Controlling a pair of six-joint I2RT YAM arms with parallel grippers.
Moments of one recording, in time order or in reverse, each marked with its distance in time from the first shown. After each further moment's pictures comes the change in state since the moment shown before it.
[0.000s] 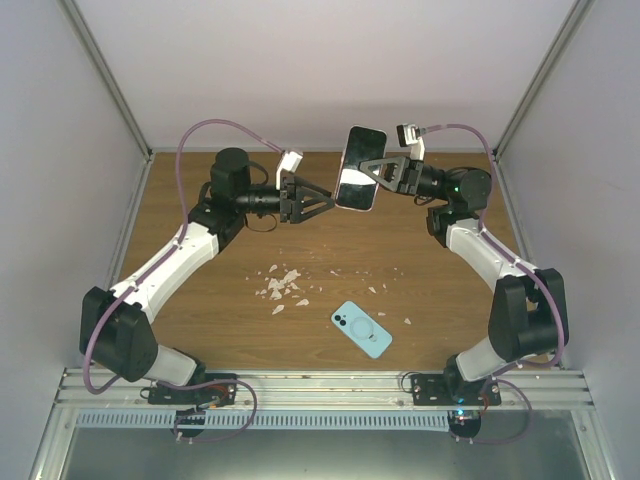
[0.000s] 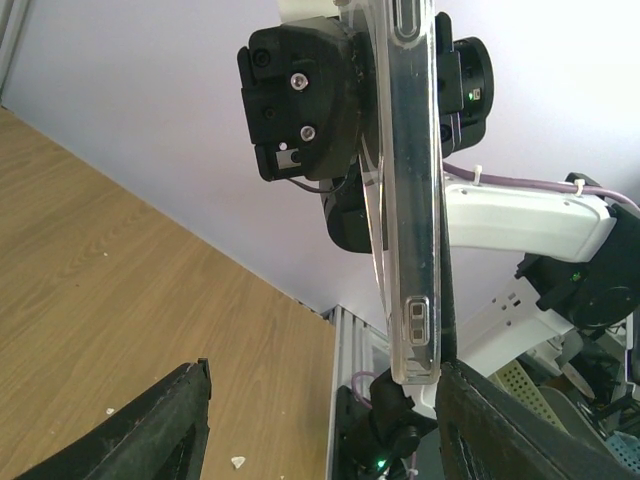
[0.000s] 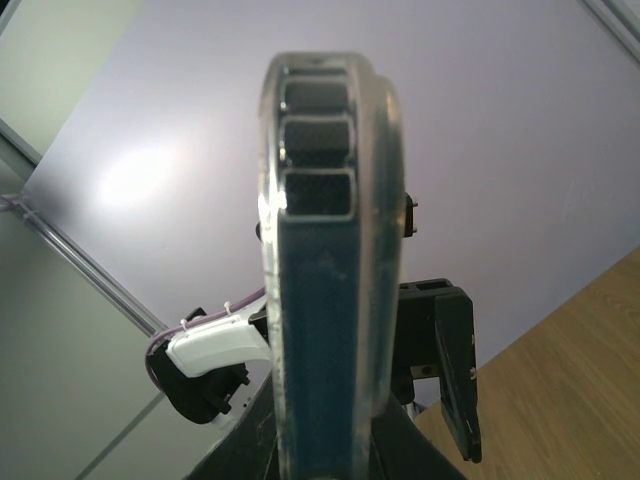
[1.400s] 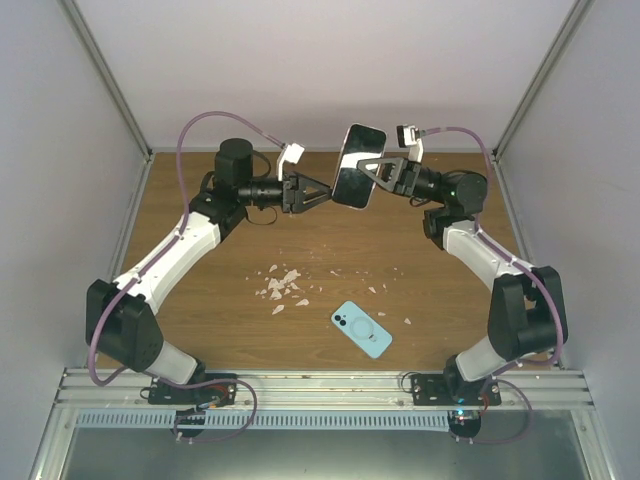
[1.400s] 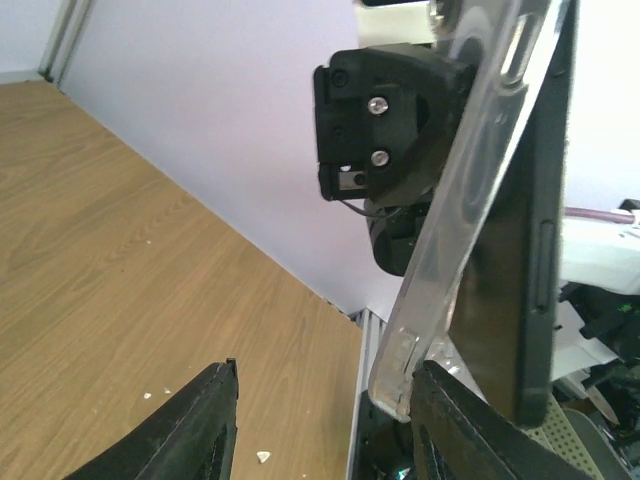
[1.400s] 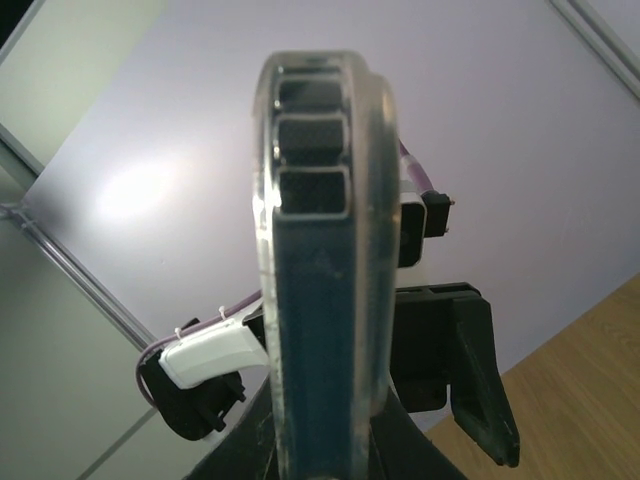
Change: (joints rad) left arm 0.019 0.051 0.088 -0.154 -0.078 0.047; right arm 0.027 0.006 -0.021 0.048 0.050 -0.014
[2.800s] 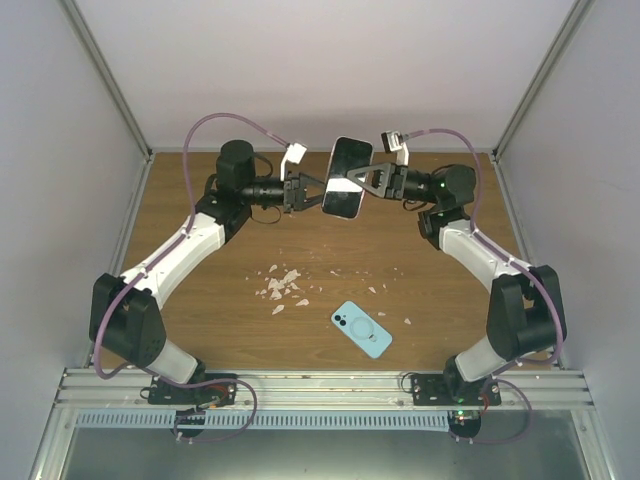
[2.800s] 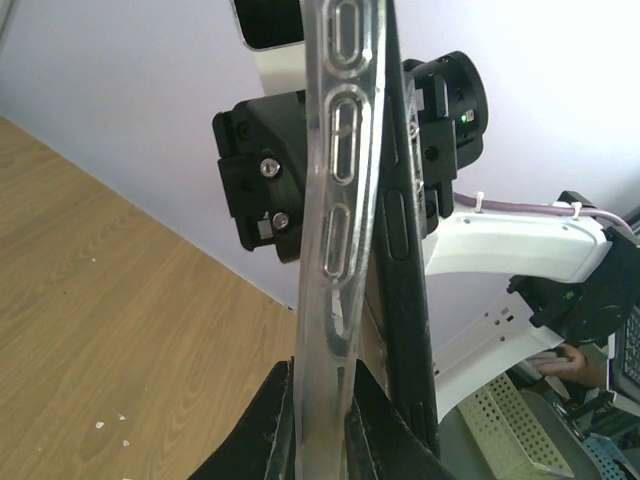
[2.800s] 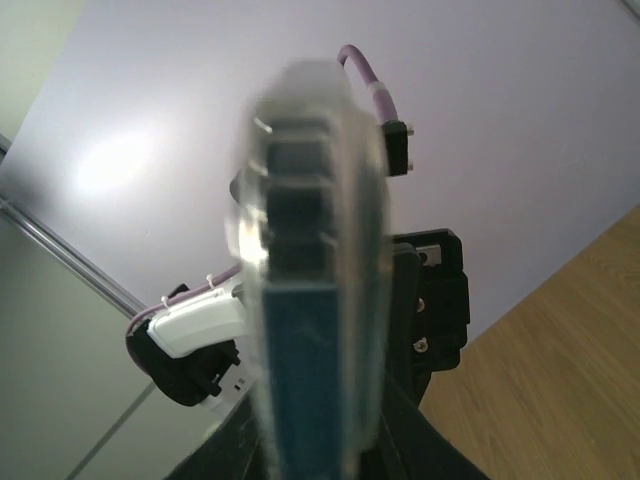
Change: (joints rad) left arm -0.005 0.030 -0.020 0.197 0.113 -0.113; right arm 0.034 0.008 0.010 -0.187 -0.043 -0.113
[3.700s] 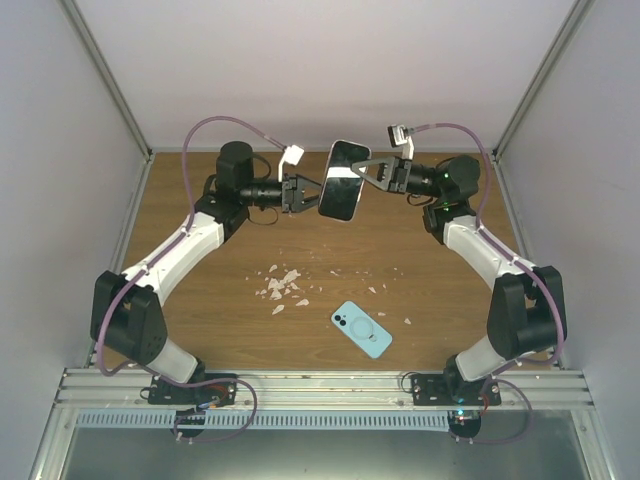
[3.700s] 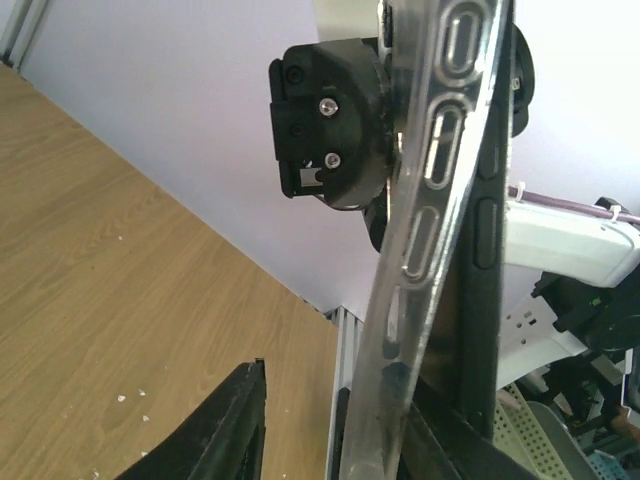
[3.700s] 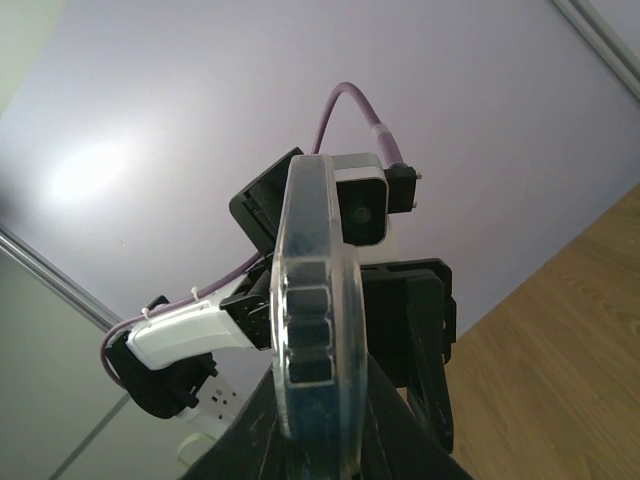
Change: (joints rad) left arm 0.013 0.009 -0.019 -0.041 -0.019 0.023; right arm -0.037 0.003 0.050 -0.120 -0.021 -0.087
